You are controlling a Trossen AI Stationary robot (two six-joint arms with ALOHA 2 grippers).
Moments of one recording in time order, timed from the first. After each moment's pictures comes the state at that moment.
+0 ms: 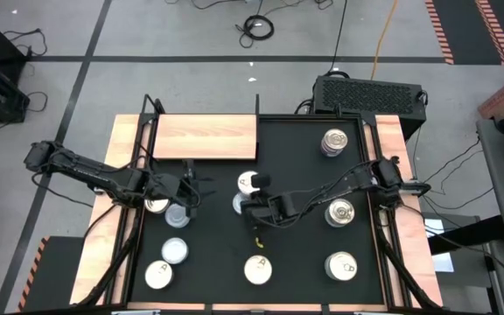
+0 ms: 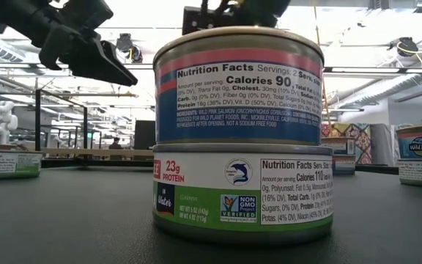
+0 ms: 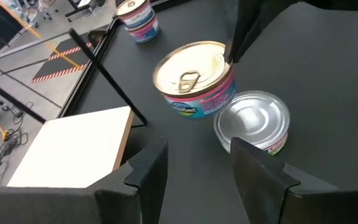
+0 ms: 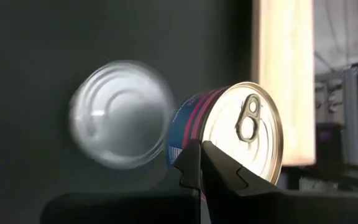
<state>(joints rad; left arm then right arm) -0.19 0.94 0.46 -0.04 -0.40 0.17 0.23 2.00 1.55 -0.63 0.67 -0.16</state>
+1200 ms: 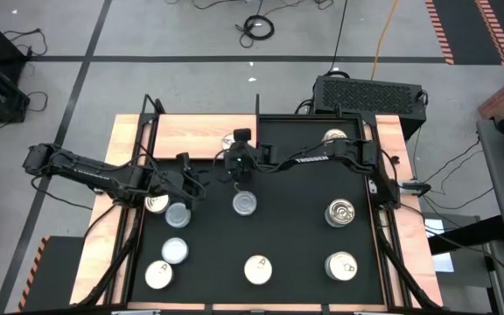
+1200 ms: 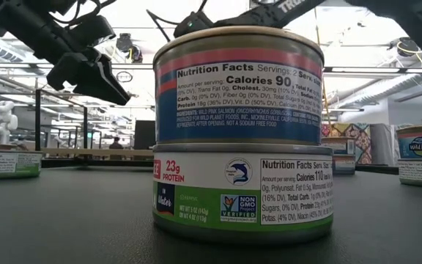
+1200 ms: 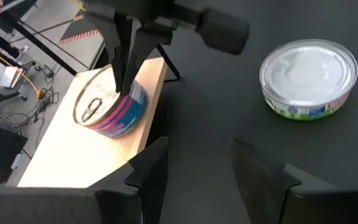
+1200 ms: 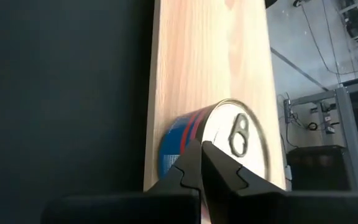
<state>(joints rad) -0.12 0.94 0.46 -0.17 -0.48 0.14 -0.16 2.15 1.62 -0.20 0.41 -0.55</state>
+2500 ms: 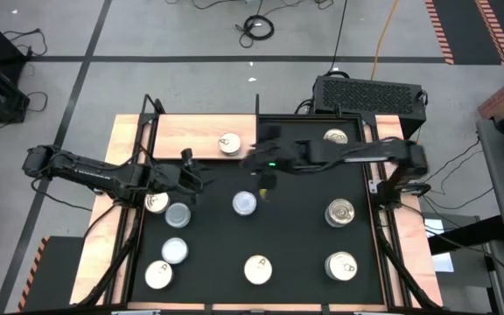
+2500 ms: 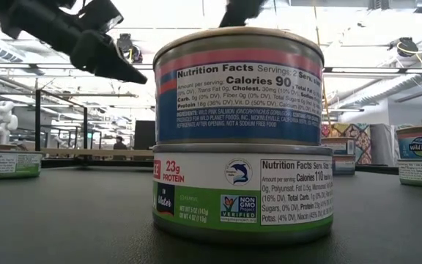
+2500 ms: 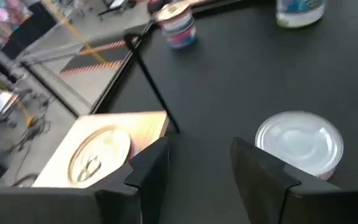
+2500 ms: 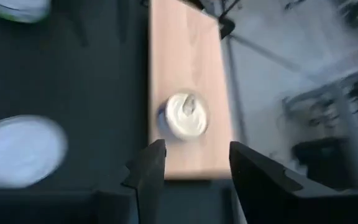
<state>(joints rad) -0.05 0.96 0.47 0.07 -0.37 0.20 0.01 1.69 1.66 -0.75 0.47 -0.25</state>
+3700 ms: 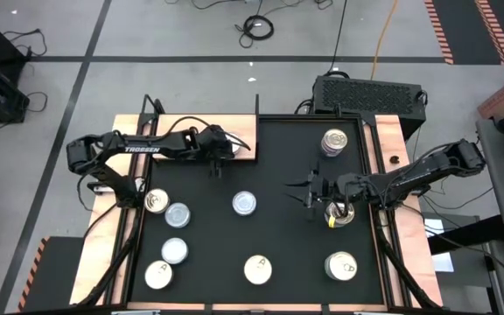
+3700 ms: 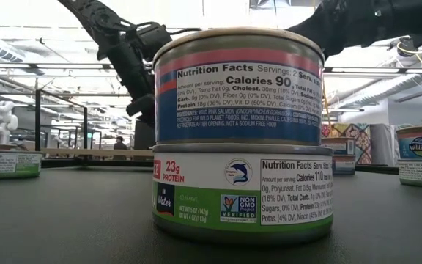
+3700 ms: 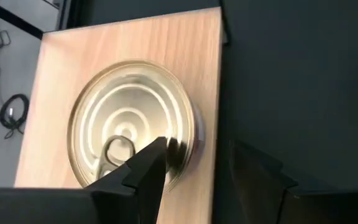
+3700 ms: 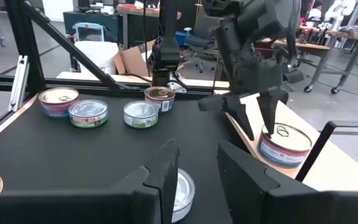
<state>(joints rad) 0.39 1.53 0.90 -0.30 -0.11 0.44 0.20 1.13 0.45 0.56 0.34 -0.02</state>
